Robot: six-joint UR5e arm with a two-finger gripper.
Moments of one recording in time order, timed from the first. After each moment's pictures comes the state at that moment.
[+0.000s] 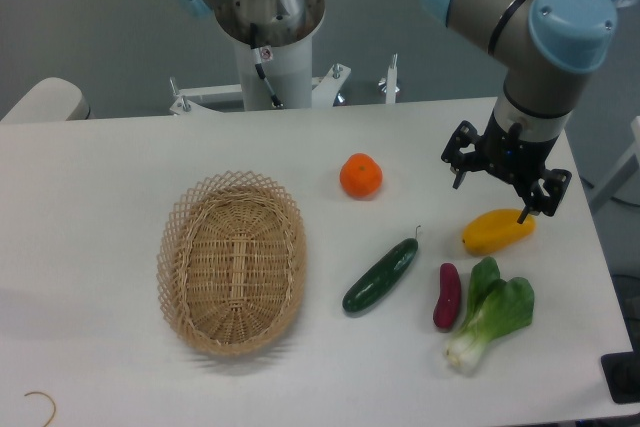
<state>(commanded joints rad) 2.71 -1.95 -1.30 -1.36 1.49 1.33</state>
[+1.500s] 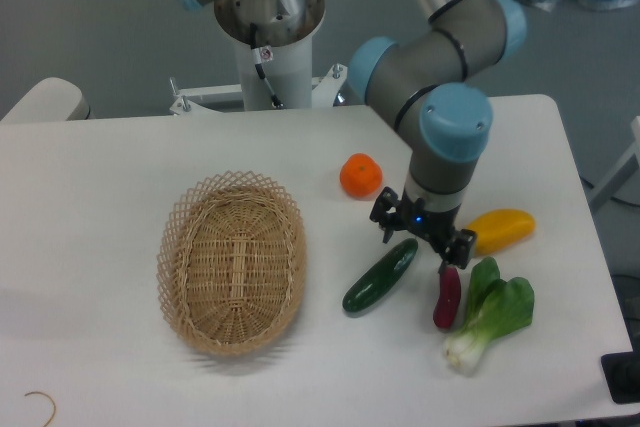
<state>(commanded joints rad) 2.57 -2.03 -1.67 -0.96 1.55 1.18</state>
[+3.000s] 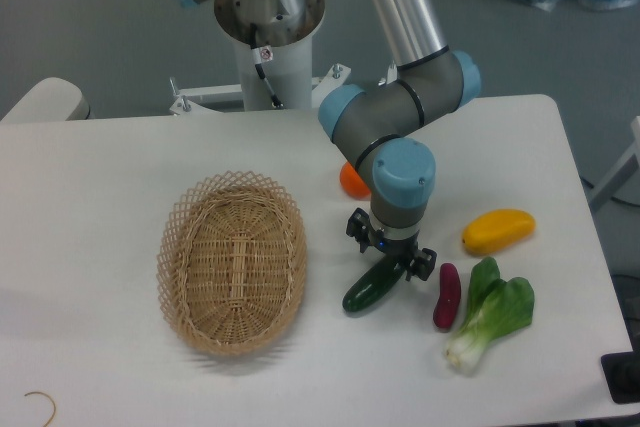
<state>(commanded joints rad) 2.53 -2.09 -1.73 -0.86 1.59 1.14</state>
